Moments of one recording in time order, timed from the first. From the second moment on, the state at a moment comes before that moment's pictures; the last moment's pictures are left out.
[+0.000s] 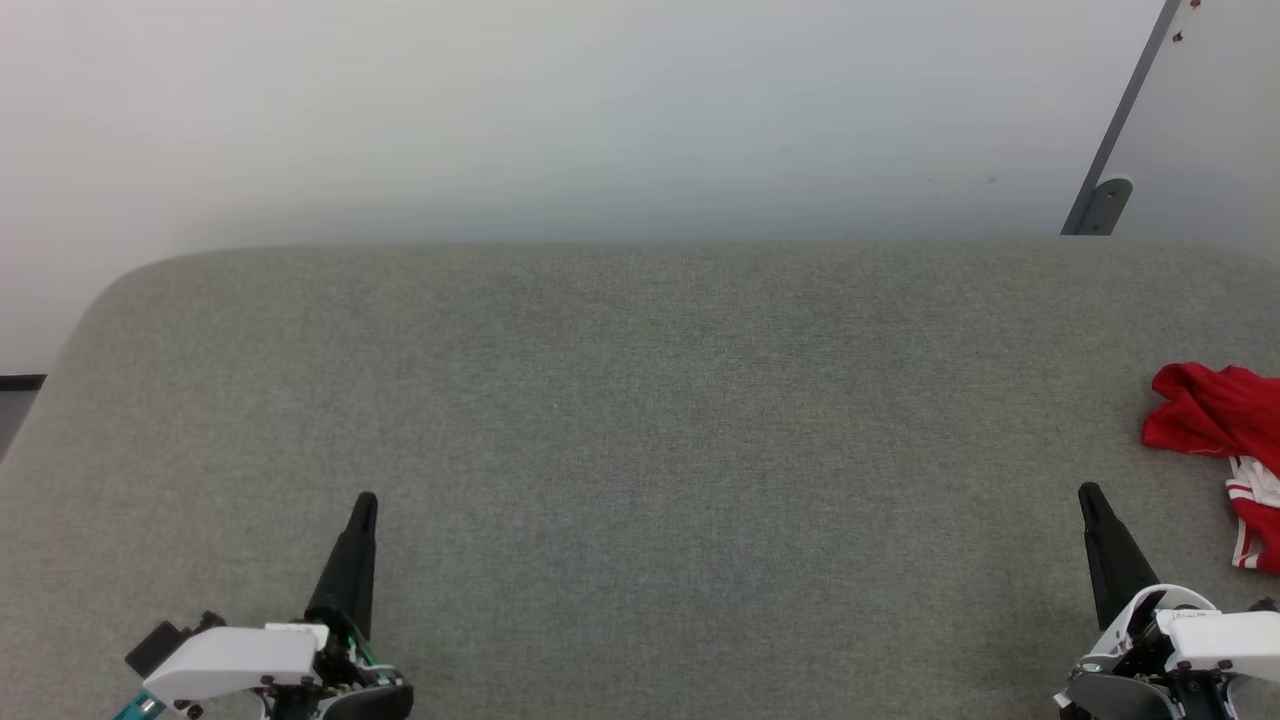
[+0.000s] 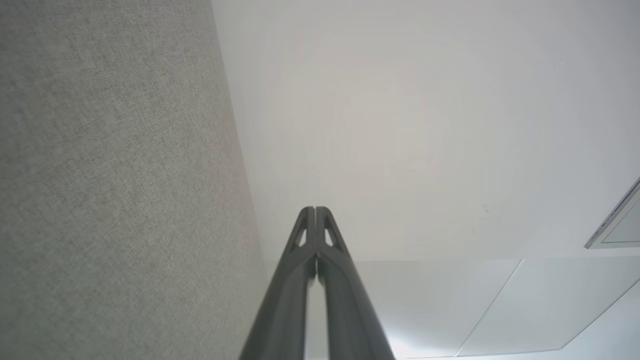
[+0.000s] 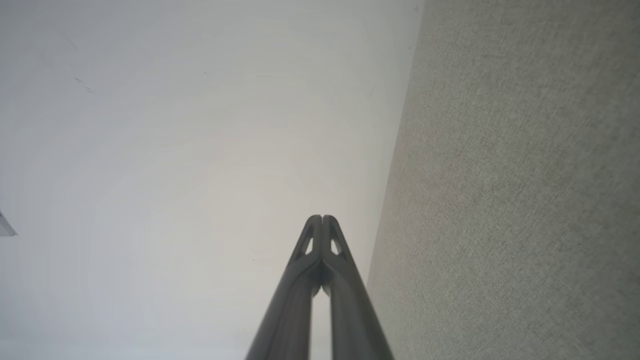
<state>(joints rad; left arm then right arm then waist) -0.11 0.05 0.11 0.25 -1.62 -0.13 0.11 -0.11 -0.05 -0.12 0.25 1.61 0.13 0.11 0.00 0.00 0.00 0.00</state>
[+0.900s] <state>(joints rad) -0.11 0.05 0.11 0.25 -1.62 -0.13 0.11 -0.11 -0.05 -0.12 0.25 1.61 0.13 0.11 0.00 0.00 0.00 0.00</state>
